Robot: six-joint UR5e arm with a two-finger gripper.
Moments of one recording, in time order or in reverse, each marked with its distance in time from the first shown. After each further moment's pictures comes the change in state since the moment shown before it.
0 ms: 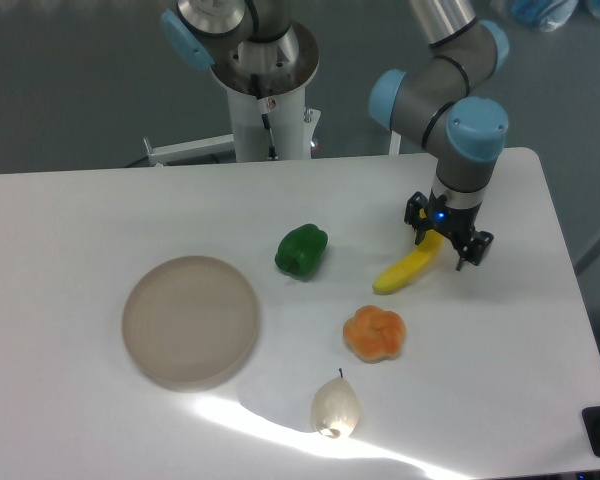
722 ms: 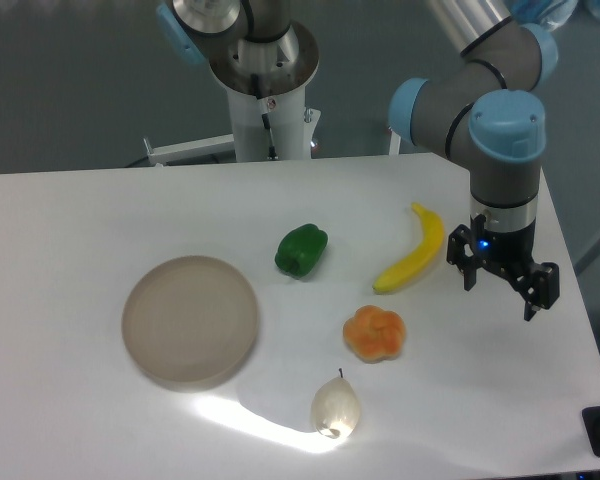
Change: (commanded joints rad) arm -0.091 -0.092 0.275 -0.014 0.043 -0.042
